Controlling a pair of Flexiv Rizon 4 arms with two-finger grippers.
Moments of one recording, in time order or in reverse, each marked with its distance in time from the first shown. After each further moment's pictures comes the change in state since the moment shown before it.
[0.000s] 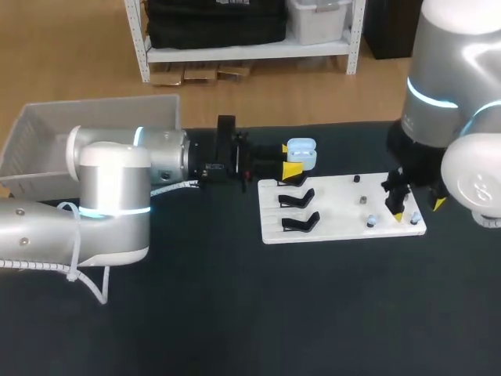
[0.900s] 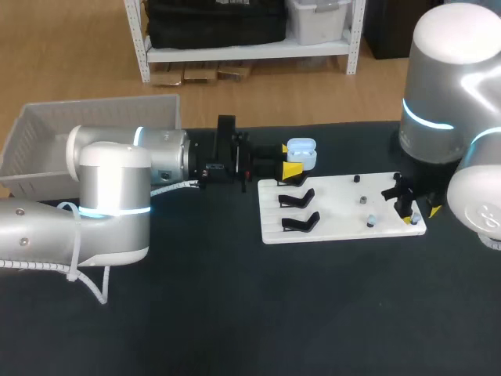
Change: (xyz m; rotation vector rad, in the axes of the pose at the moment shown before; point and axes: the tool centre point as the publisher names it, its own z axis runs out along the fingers) left arm 0.000 0.000 0.000 0.000 0.000 0.000; right arm -0.003 -0.010 0.021 0.061 -0.042 0.037
